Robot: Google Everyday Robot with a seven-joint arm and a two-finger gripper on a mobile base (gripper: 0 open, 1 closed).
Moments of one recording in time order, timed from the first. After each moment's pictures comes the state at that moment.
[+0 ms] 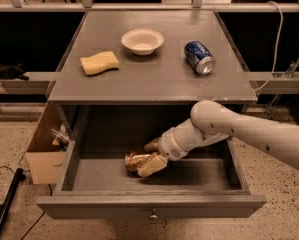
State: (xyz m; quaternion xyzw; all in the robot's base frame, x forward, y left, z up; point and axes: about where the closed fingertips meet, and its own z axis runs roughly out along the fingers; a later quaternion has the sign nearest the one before) arm 0.512 0.005 0.601 -0.57 0.72 0.33 0.22
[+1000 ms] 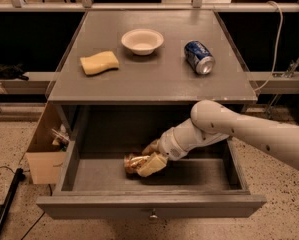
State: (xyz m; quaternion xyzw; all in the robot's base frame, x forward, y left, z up) arm 0.512 0.005 0.601 -0.57 0.72 0.33 0.22
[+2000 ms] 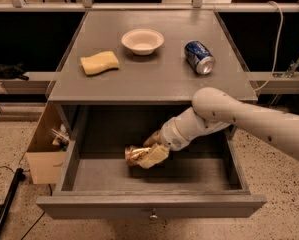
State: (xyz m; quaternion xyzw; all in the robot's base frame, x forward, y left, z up) arm 0.524 -0.001 0.631 -0.58 0.72 0.32 0.22
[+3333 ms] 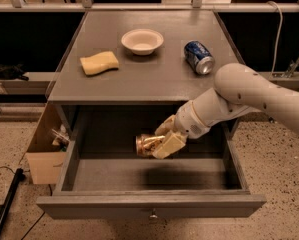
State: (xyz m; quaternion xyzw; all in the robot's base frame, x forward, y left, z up) arm 0.513 -0.036 0.715 -0.60 0.71 0.29 0.23
